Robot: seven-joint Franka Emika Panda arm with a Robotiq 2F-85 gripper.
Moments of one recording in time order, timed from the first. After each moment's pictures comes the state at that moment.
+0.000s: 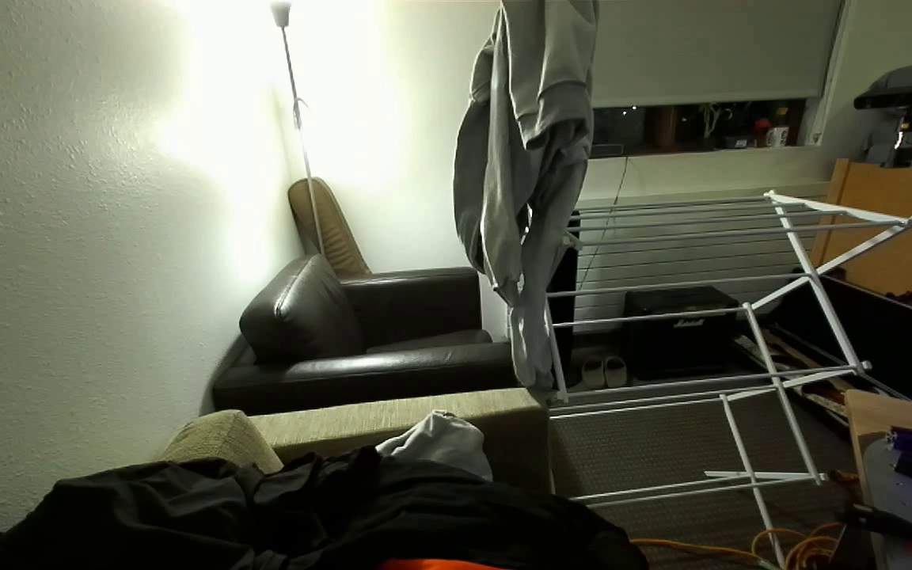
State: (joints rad) arm 0.04 0.31 -0.31 -0.65 -0.03 1.65 0.54
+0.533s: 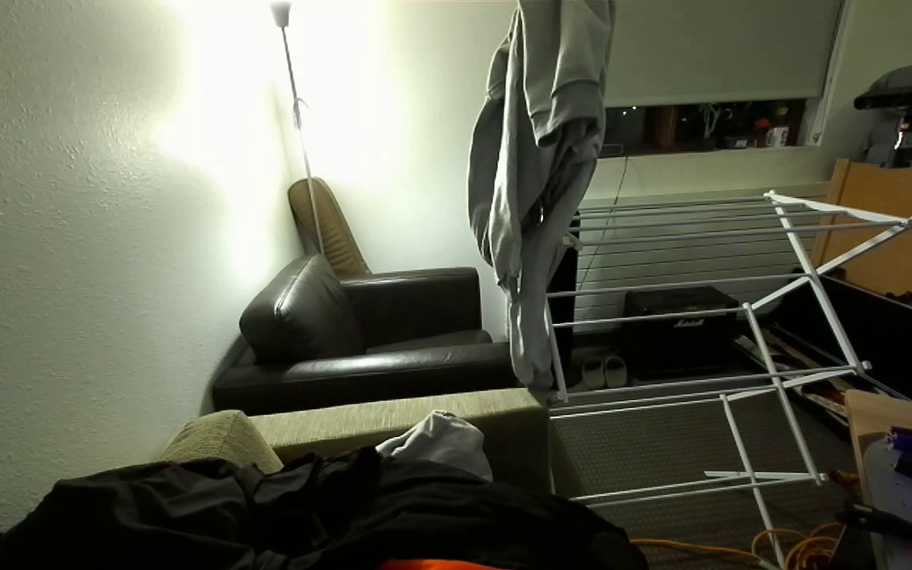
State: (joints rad) arm 0.02 0.30 -0.34 -0.64 -0.03 1.61 0.51
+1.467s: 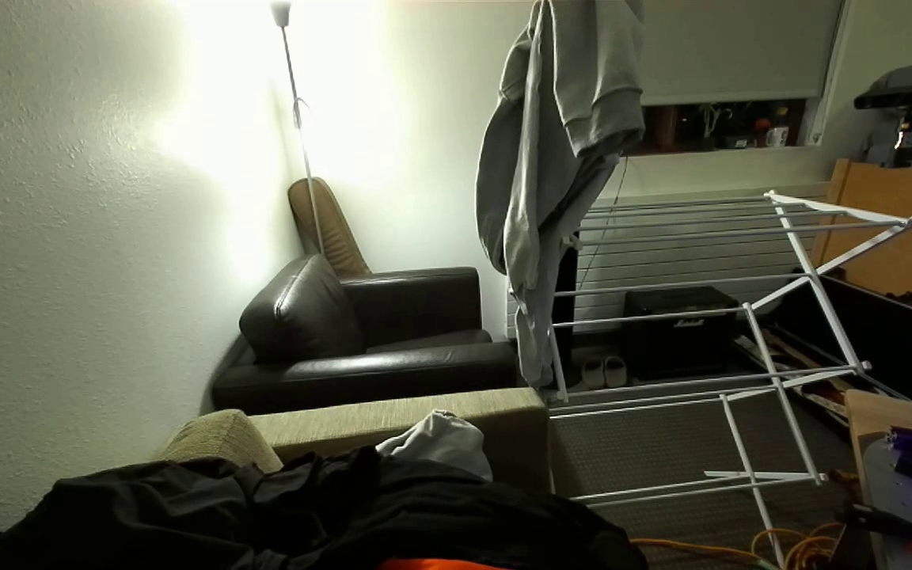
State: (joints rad) arm 0.14 0.24 -0.35 -0.65 -0.17 1.41 0.47
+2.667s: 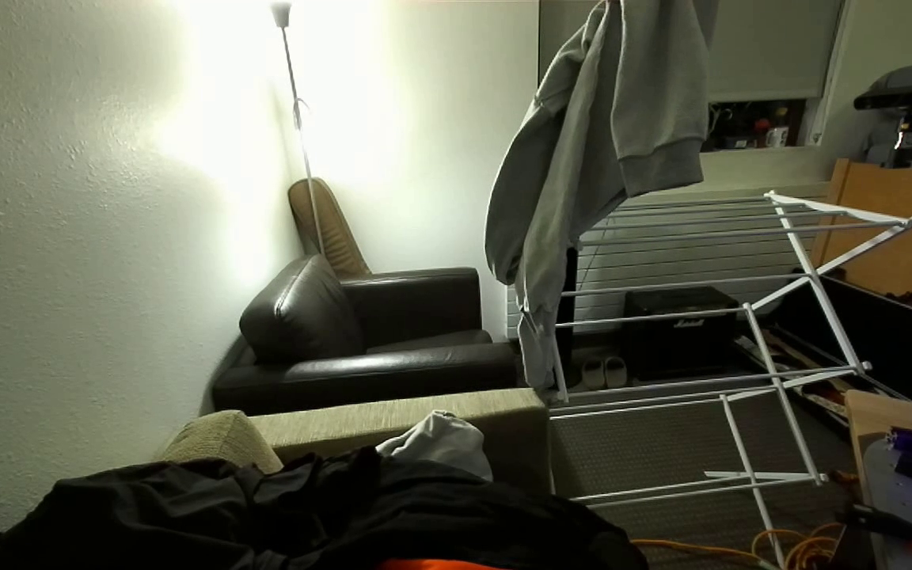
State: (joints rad) arm 0.35 -0.03 -0.31 -1.05 -0.50 1.21 0.62
